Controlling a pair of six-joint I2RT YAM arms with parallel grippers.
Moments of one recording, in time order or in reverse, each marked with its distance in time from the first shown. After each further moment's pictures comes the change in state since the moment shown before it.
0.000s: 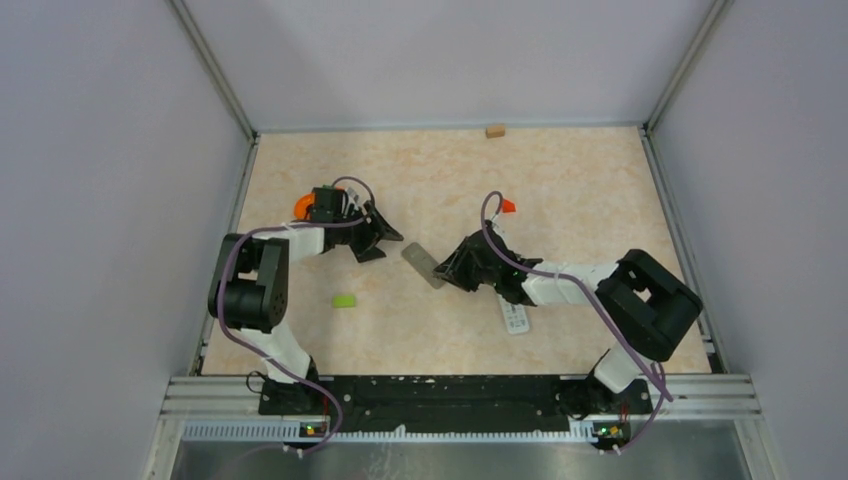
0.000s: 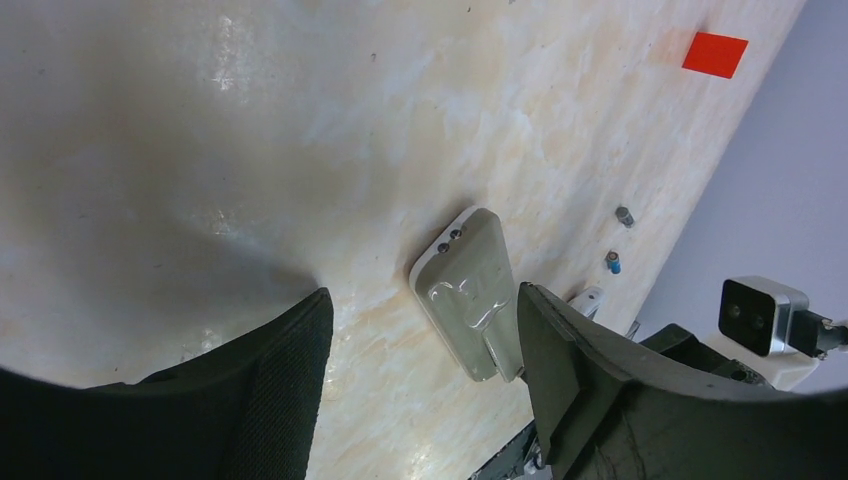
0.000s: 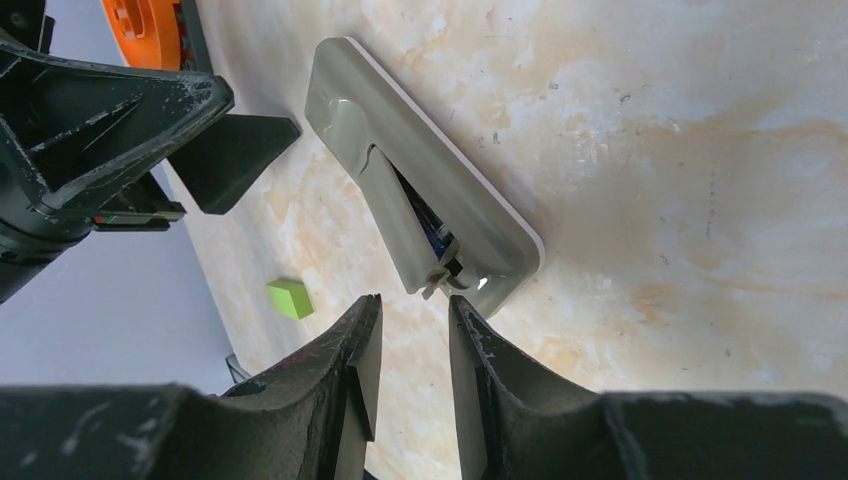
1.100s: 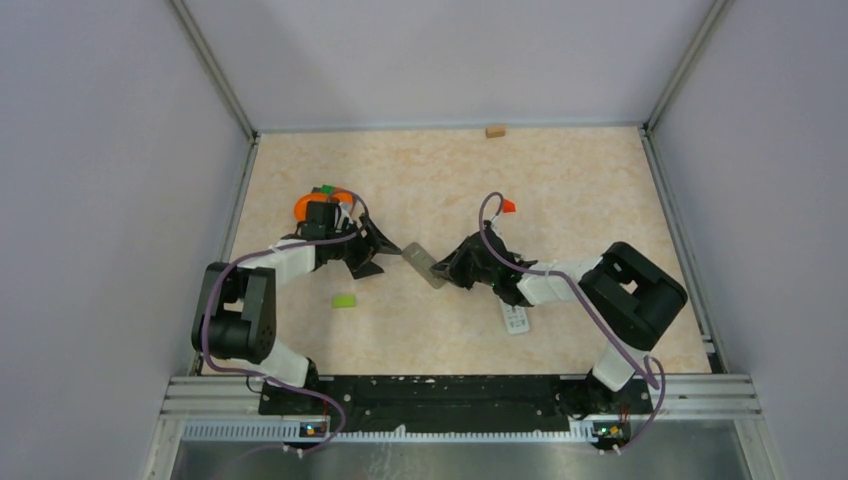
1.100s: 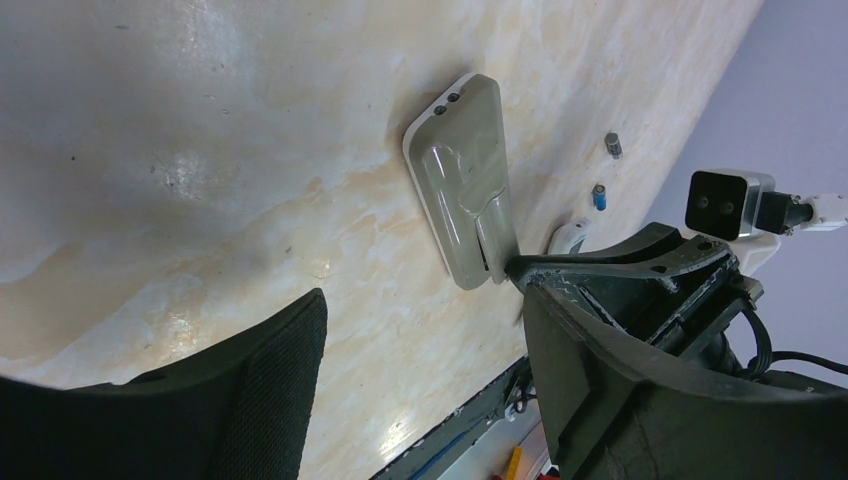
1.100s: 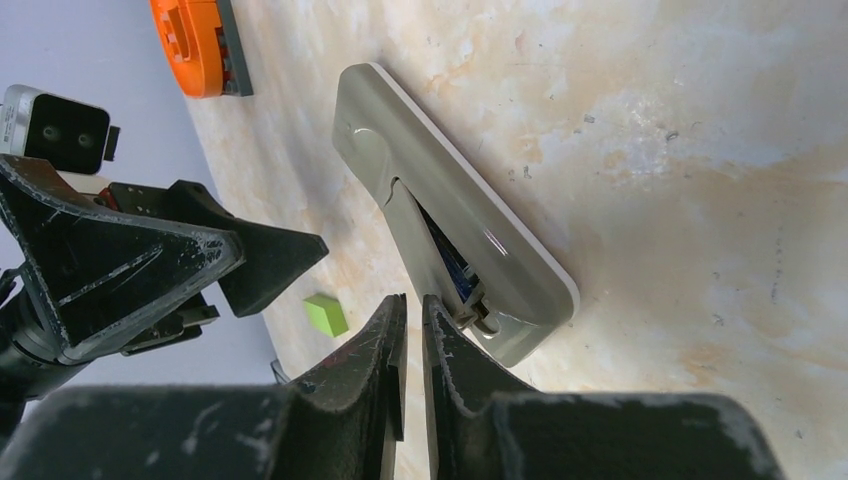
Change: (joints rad) left arm 0.006 -0.183 -0.139 -0.073 0.058 -0.031; right arm -0.015 0.089 -0.016 0.178 -0.035 0.066
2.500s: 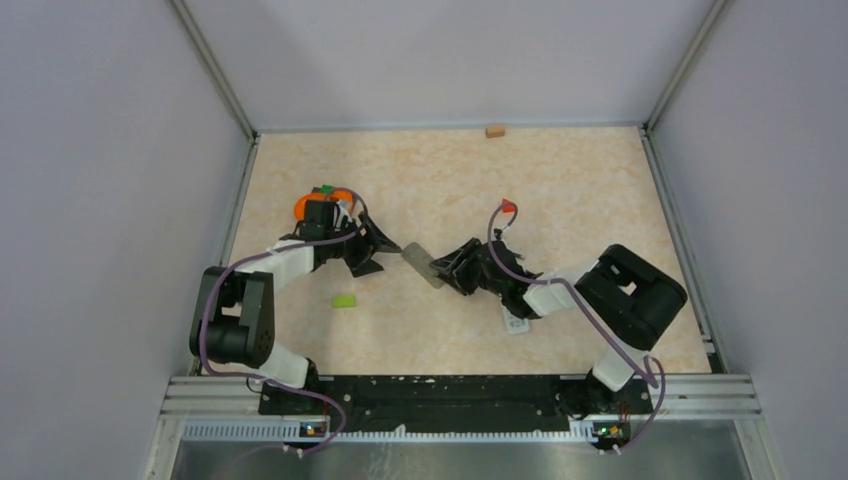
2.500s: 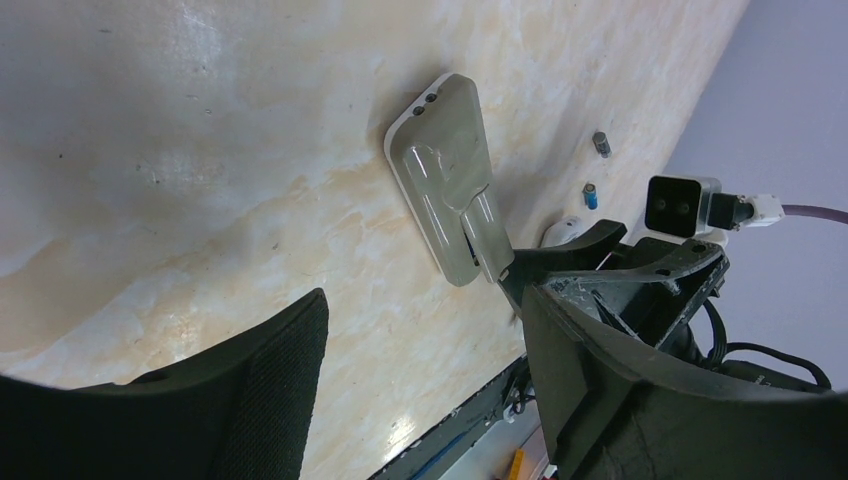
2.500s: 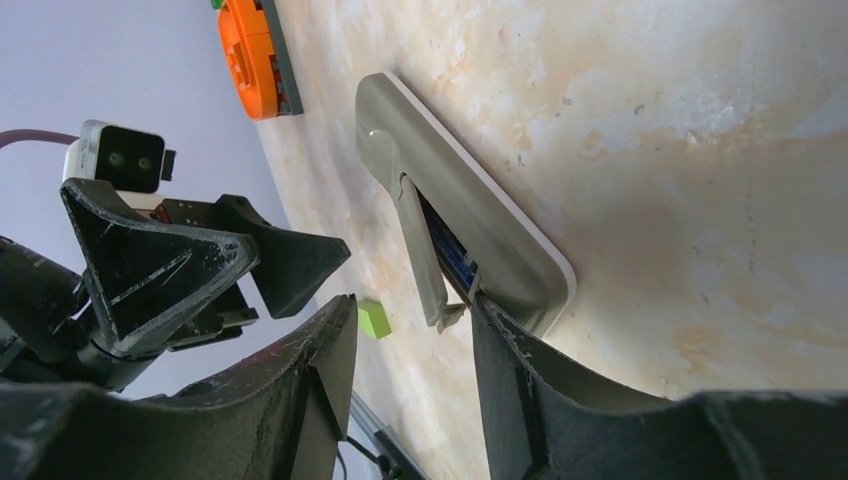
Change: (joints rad) left arm 0.000 -0.026 0.000 -0.001 0.000 0.000; right arm 0.000 0.014 -0.130 0.254 0.021 0.133
